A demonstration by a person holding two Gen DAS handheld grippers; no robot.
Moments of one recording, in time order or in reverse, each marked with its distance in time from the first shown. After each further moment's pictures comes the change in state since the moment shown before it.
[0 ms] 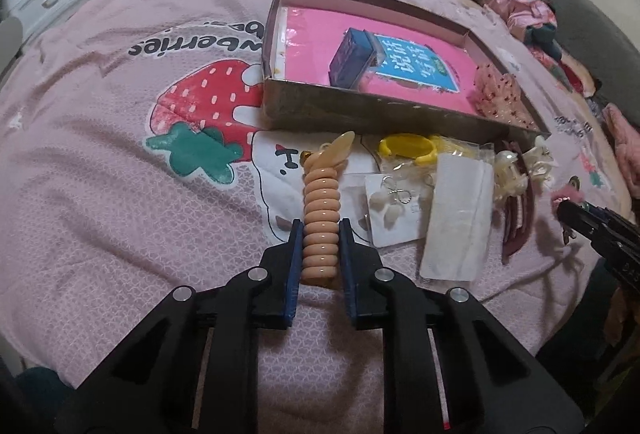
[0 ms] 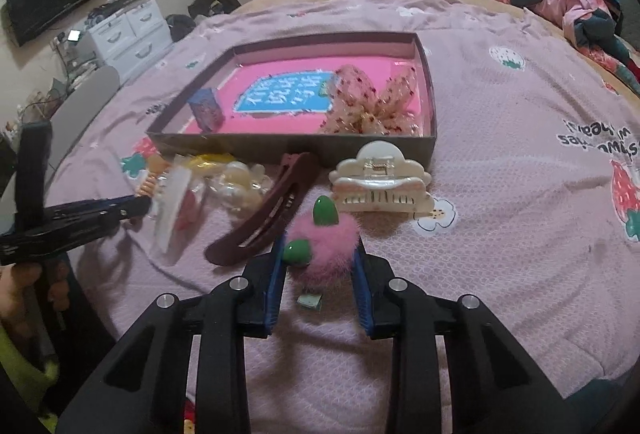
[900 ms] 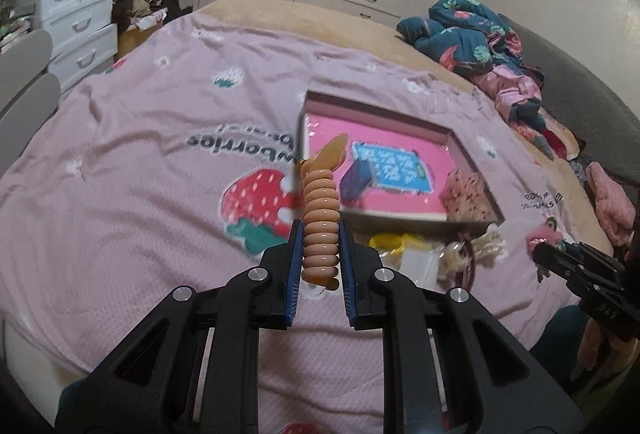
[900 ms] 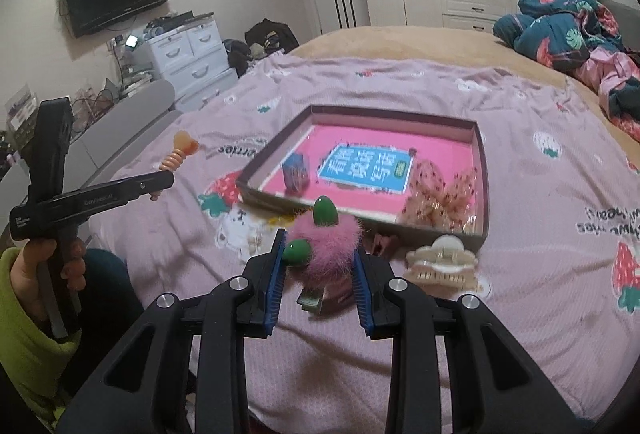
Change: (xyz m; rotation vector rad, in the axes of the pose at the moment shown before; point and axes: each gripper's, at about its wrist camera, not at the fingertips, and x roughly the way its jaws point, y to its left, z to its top) left arm -0.097 0.016 0.029 -0.059 -0.251 -0.020; right arm -0.051 0.051 0.041 -0.129 -0.148 0.112
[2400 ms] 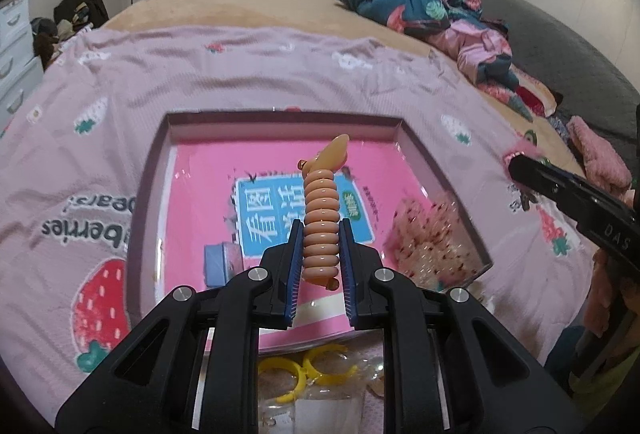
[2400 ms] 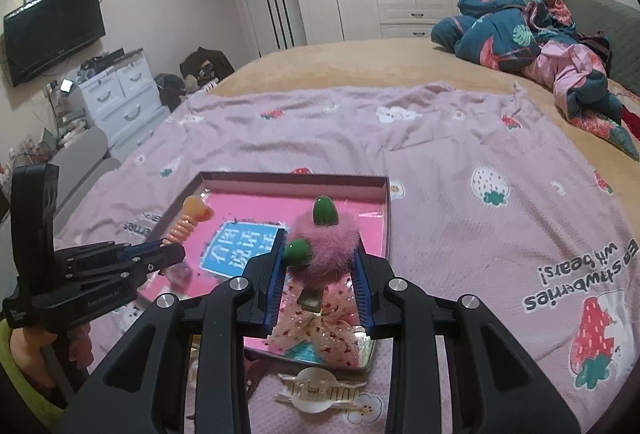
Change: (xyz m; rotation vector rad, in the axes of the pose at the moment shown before) left arm 0.138 -0.097 0.053 0.168 0.106 -0.115; right arm 0.057 -0.113 0.067 0.117 -0.037 -0.179
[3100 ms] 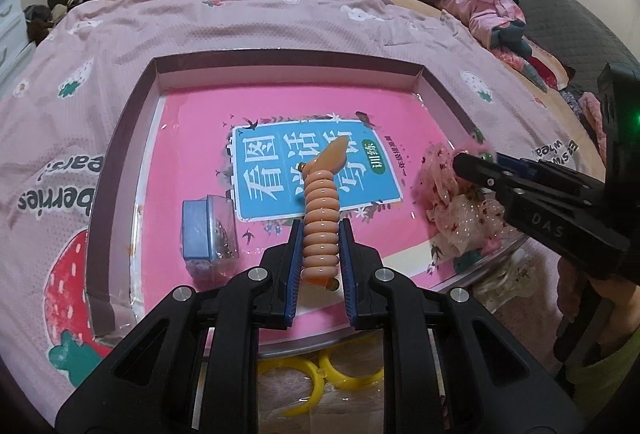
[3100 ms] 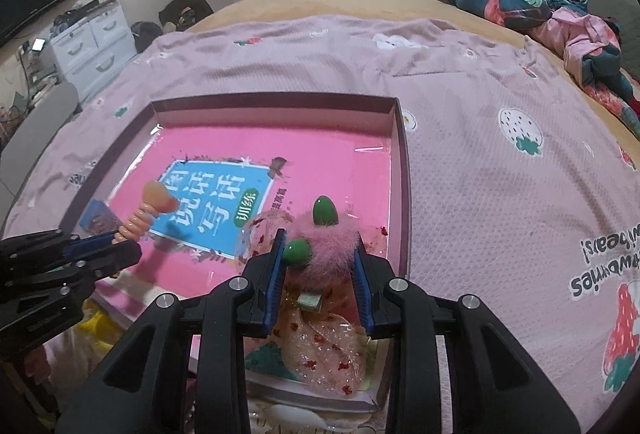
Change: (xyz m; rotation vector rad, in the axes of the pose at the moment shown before) left arm 0.039 0.007 -0.022 0.009 0.107 0.022; right arm 0.090 -0.001 -0.030 -0.021 0.180 -0.075
